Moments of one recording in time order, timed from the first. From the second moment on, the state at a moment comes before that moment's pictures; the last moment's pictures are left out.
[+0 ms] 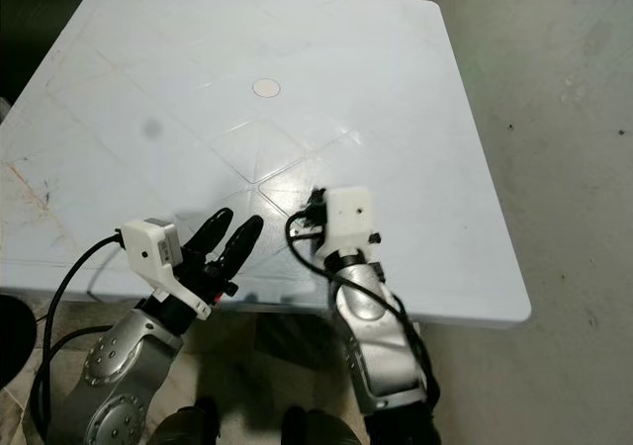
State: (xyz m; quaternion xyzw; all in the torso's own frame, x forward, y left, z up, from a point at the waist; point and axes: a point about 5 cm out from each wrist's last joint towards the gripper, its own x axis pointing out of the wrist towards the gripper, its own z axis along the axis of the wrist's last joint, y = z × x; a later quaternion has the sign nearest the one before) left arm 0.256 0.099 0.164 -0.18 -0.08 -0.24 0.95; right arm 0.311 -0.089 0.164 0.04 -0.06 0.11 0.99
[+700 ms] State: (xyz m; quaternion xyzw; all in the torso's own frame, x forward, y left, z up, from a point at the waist) left arm 0.303 0.133 0.169 -0.08 -0.07 -0.13 0.99; right arm 0.310 -0.145 0.158 0.04 -0.02 0.06 1.00
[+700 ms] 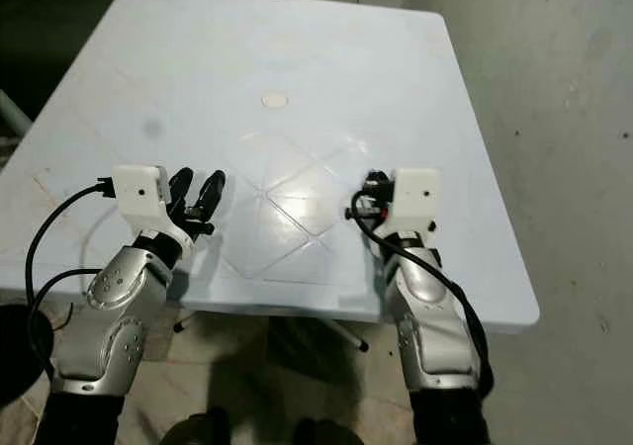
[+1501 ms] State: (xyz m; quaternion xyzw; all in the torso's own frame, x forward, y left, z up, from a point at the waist) left arm 0.302 0.159 0.150 -0.08 -0.06 -0.08 0.99; right arm 0.285 -0.148 0.145 0.02 -0.08 0.07 0.99
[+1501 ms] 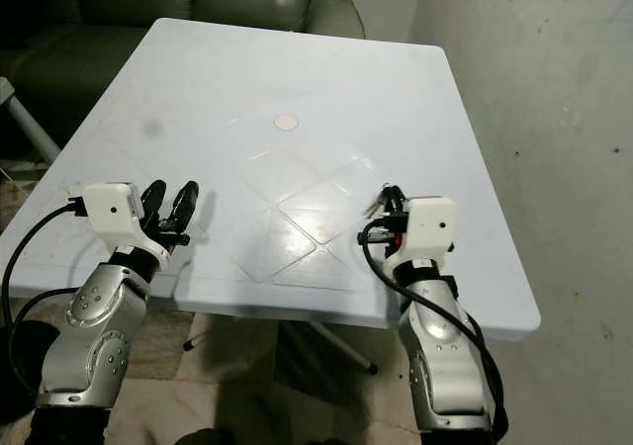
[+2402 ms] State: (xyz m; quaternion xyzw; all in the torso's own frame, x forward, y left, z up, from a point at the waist) left arm 0.311 0.174 0.153 -0.11 -0.06 -0.08 0.99; right arm 0.292 -0.150 0.134 0.01 -0.05 0.08 0.99
